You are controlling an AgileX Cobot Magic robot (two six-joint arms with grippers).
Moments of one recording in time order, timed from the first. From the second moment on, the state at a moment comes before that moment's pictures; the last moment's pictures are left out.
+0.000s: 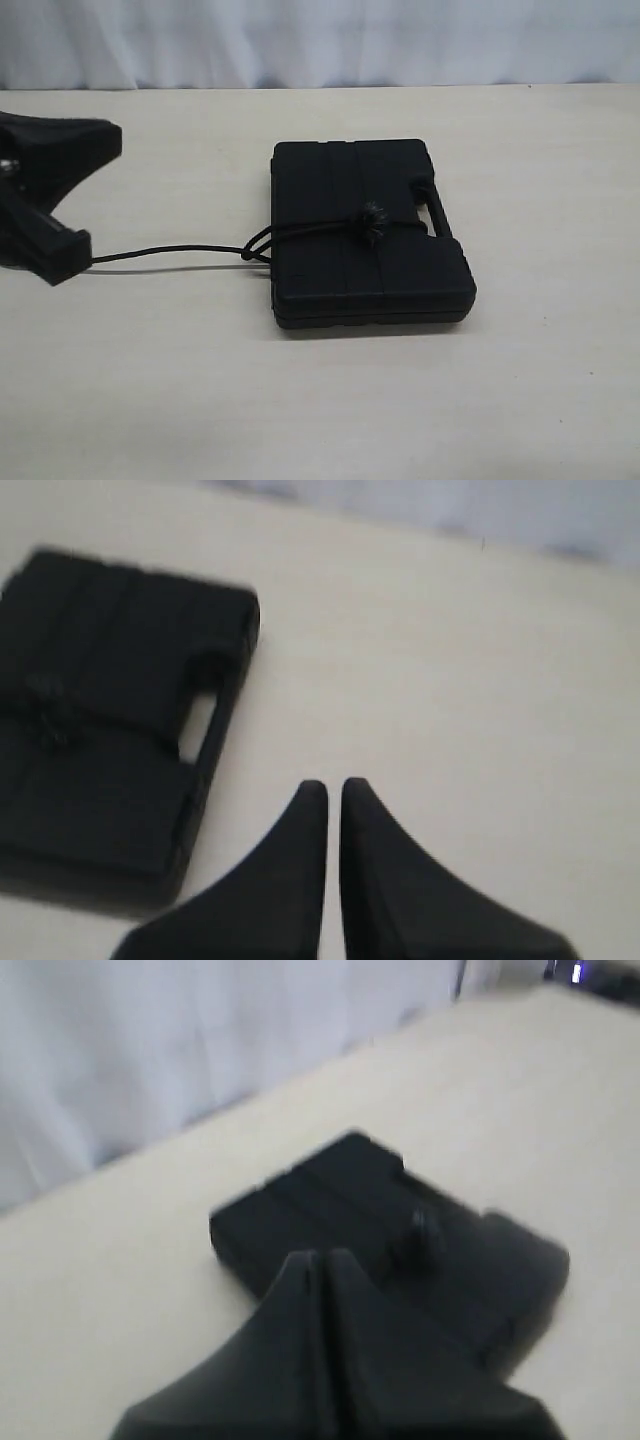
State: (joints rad) left arm -0.48 0.81 -0.50 -0.08 0.06 0.08; right arm 0.12 0.70 -0.60 -0.11 0.53 0.00
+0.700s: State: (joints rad) left arm -0.48 0.74 -0.27 -0.01 -0.44 0.08; right arm 0.19 0.32 -0.32 -0.10 0.28 -0.01
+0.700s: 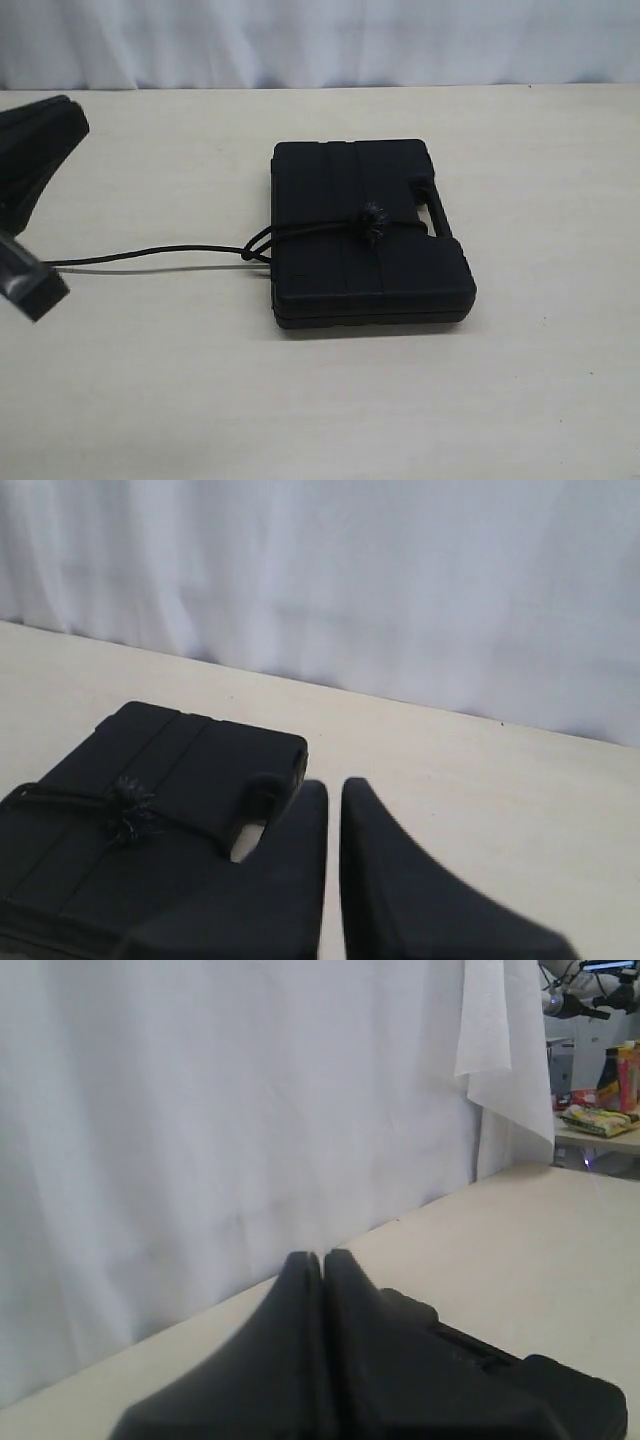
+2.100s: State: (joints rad) left arm 0.06 0.00 0.00 -0.01 0.05 0.08; right arm 0.04 0.01 0.00 -0.09 0.20 -0.01
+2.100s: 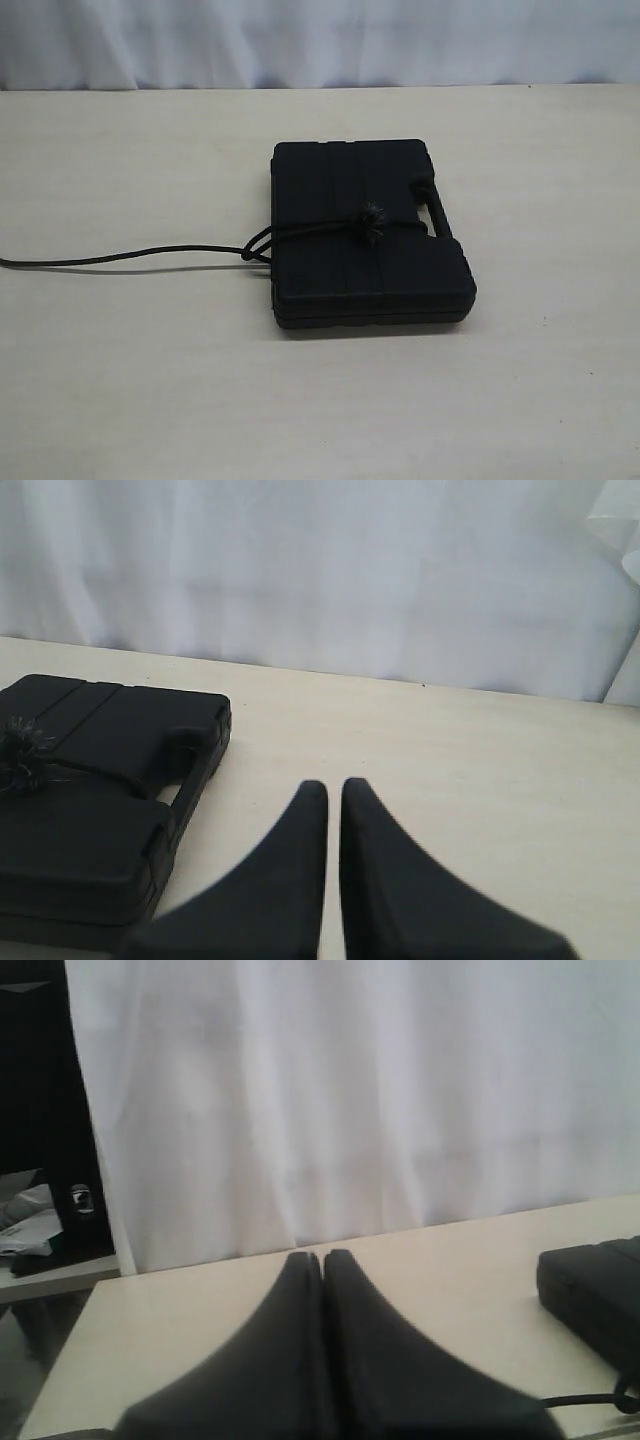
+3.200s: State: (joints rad) left arm 0.09 0.00 0.00 -0.09 0.31 0.08; right arm -0.01 0.01 0.00 -0.11 0.20 -0.01
